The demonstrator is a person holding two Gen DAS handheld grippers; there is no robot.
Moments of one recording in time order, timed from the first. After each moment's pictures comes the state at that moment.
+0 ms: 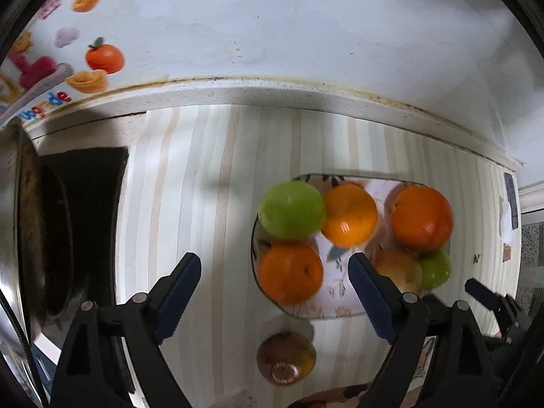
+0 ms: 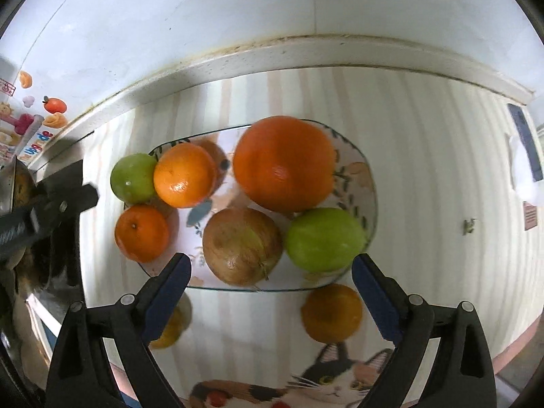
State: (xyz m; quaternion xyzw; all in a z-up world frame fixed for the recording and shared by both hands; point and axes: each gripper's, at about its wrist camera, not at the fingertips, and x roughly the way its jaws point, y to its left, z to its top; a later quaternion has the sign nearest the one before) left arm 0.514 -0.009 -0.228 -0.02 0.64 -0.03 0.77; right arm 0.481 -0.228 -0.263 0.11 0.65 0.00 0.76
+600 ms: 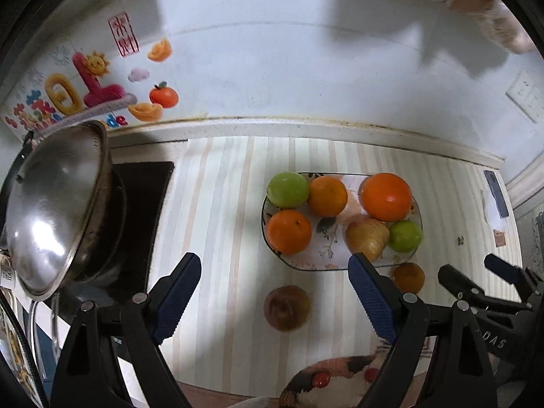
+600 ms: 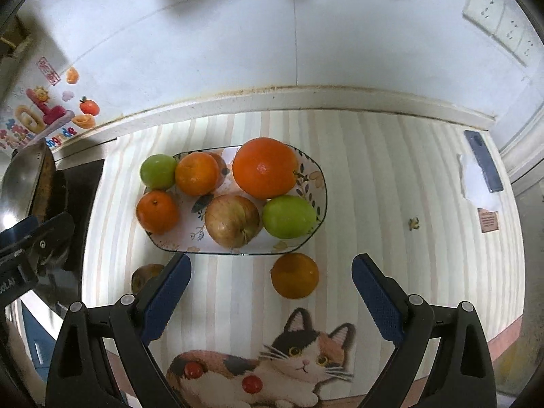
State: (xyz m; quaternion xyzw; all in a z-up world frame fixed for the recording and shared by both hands) left arm 0.404 -0.016 -0.147 0.02 0.54 -0.02 0.84; right arm 0.395 -0.238 -0.181 0.07 0.56 -0.01 0.82
